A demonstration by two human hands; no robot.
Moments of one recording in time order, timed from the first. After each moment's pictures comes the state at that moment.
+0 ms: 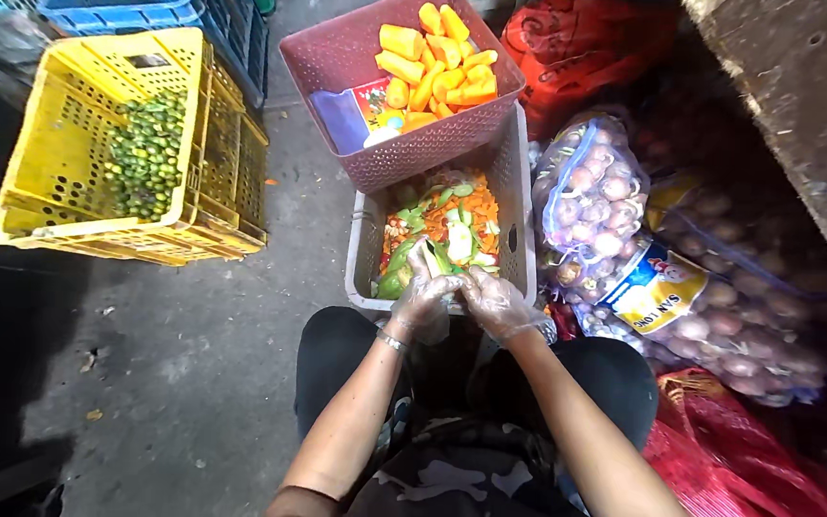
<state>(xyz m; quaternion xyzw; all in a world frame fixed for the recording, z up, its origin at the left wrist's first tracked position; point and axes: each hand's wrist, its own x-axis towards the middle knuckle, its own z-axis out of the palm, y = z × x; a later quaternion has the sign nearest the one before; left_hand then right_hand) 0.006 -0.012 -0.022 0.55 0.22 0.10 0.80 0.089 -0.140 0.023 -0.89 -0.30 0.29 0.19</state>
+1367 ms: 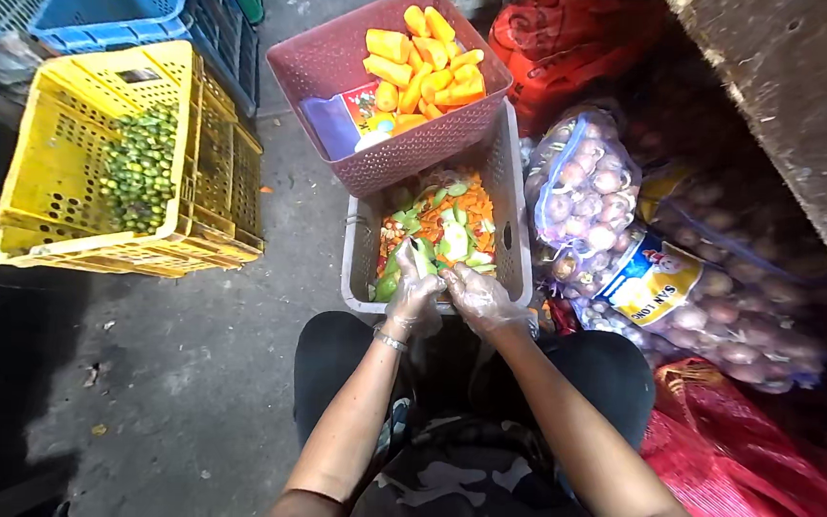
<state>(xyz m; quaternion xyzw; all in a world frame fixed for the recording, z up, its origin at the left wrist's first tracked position) 0.010 -0.009 -0.034 0.57 0.27 0.13 0.77 0.088 -0.126 0.020 -0.89 -0.27 0.32 0.18</state>
